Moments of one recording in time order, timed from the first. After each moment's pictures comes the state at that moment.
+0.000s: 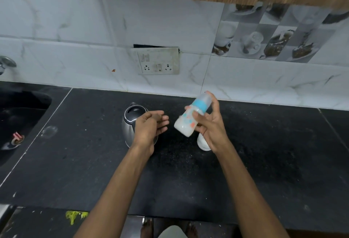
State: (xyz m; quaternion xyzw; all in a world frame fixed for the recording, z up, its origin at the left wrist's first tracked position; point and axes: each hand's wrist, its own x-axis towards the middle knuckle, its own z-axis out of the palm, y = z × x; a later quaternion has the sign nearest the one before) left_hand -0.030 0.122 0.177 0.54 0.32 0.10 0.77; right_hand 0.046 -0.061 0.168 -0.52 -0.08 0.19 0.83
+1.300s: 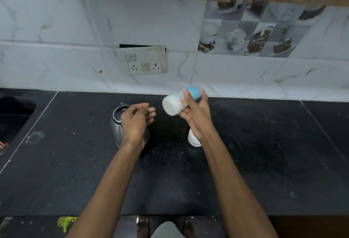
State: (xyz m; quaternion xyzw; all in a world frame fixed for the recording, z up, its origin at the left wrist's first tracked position) left_hand -0.027 0.115 0.189 0.56 0.31 0.17 0.75; right_hand 0.047 -0.049 0.195 -0.52 -0.03 0.18 0.83
